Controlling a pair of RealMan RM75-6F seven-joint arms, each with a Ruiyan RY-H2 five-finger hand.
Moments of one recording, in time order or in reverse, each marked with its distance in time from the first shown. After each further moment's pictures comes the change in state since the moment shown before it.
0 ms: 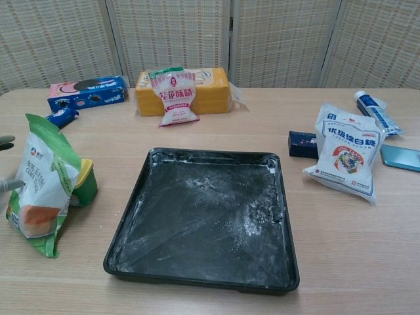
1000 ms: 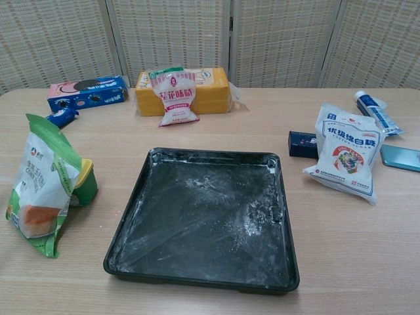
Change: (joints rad) left arm 0.208 0.083 0.096 -0.303 0.050 0.313 0.365; right arm -0.011 0.009 -0.011 -0.001 -0.028 0.026 0.014
